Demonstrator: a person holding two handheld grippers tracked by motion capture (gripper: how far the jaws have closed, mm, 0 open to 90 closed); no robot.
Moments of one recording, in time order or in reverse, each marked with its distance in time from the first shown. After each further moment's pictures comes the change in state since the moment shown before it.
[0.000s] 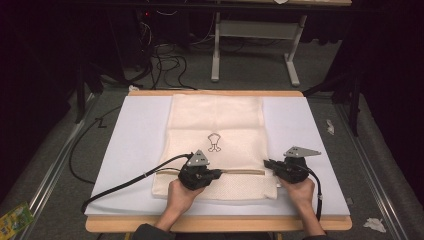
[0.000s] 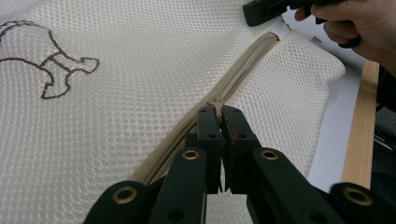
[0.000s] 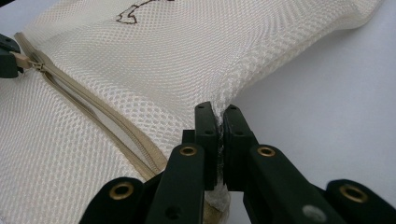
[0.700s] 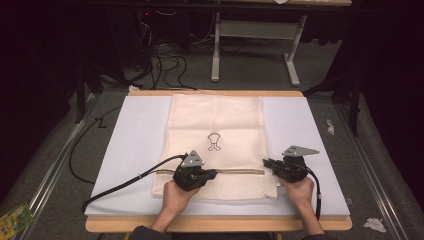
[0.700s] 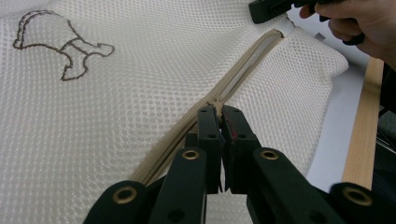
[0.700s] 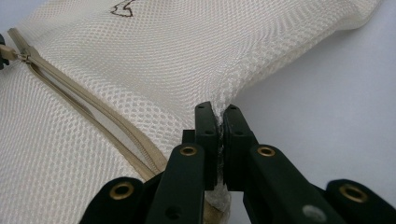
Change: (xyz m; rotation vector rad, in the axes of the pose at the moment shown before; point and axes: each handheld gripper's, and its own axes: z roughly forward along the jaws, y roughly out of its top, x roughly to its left) left arm 0.005 -0.007 -0.012 -0.009 0.016 -0.019; right arm 0.002 0.003 0.002 0.016 -0.014 -0.014
